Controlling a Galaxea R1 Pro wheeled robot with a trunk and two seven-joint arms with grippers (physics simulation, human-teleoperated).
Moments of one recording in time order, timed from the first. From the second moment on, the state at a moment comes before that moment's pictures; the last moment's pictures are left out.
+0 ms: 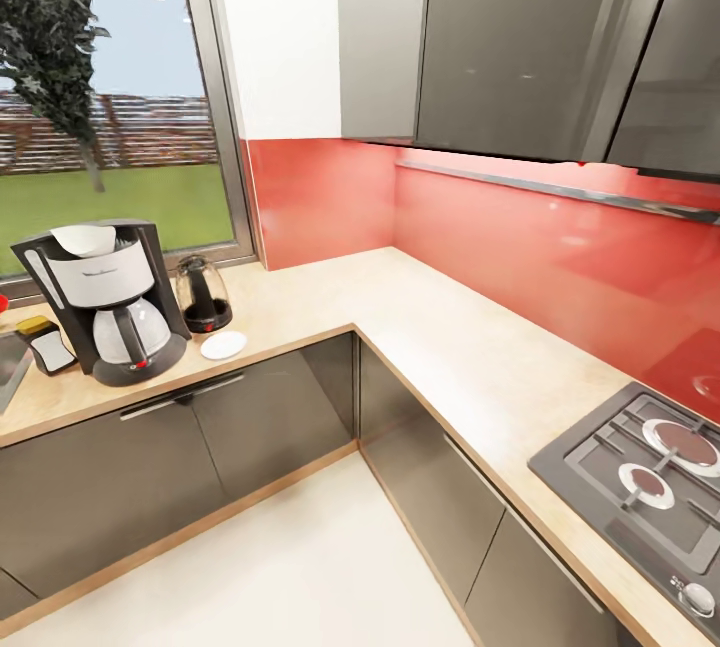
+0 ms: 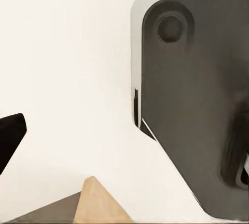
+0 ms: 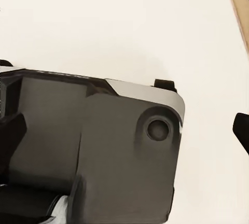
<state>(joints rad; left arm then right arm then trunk) -0.15 0.13 0.17 0.03 -0.20 -0.01 -0.08 -0.25 0.00 0.53 -0.03 -0.44 -0.09 0.12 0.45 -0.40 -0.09</state>
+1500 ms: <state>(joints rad) -0.12 0.14 0.18 0.02 -0.20 -0.01 -0.07 -0.23 -0.06 0.53 -0.03 -0.44 -0.09 0.07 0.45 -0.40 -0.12</state>
